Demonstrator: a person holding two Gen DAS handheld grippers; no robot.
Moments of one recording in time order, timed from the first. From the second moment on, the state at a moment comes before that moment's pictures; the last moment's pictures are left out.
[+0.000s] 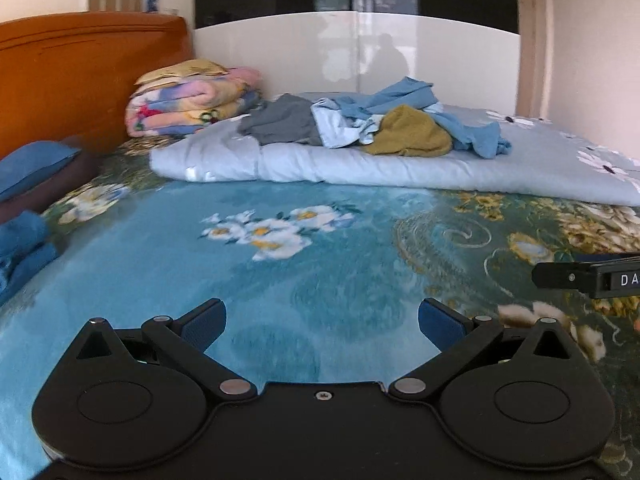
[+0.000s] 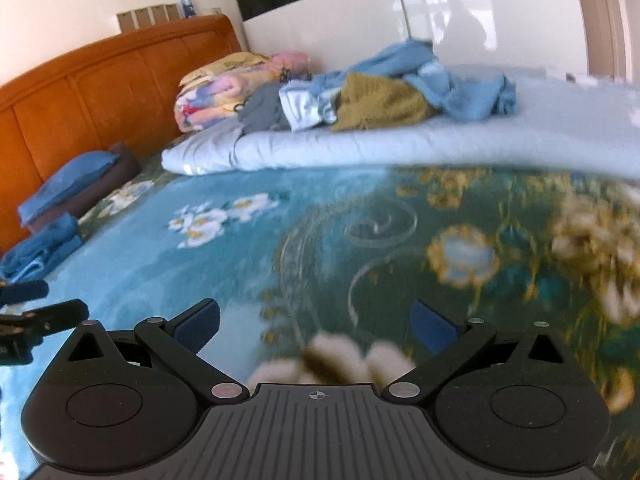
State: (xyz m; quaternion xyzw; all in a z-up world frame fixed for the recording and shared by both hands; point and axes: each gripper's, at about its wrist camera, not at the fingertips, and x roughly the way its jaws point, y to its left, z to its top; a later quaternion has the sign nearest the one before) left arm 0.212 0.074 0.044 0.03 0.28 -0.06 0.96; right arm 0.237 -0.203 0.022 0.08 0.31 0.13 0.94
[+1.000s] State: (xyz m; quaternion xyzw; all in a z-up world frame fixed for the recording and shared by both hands) left arm 0.283 0.104 0.216 0.00 0.20 -0.05 0.98; right arm 0.334 -0.163 0.276 -0.02 0.16 0.18 0.97
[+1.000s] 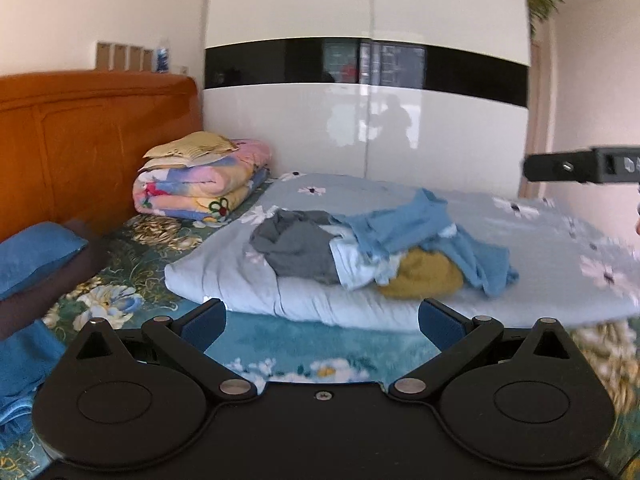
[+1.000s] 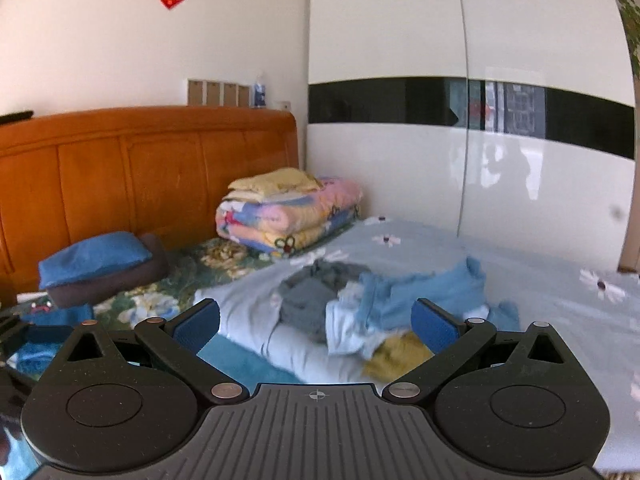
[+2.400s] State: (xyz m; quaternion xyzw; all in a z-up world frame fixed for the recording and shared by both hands) left arm 0.455 0.155 0.058 -0.08 0.27 -0.04 0.96; right arm 0.457 -0.175 0.044 -0.01 0.23 0.01 0.97
